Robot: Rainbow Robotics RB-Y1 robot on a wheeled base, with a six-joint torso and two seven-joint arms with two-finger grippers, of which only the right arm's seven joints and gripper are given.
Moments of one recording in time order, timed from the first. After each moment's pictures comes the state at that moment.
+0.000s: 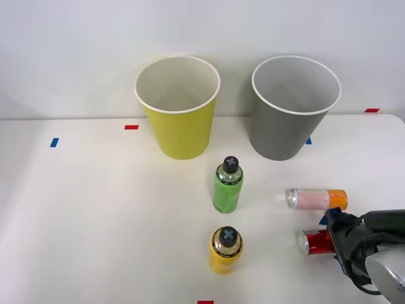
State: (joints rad) arm 0.20 -0.53 0.18 -2.26 -0.26 1.41 -0.11
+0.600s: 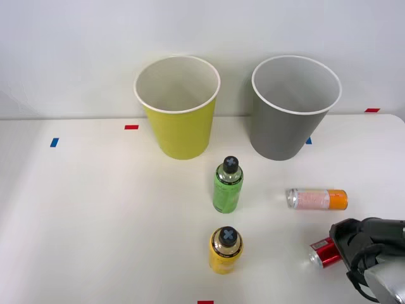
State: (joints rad) arm 0.25 -0.56 0.21 -2.32 -0.15 1.41 -0.01
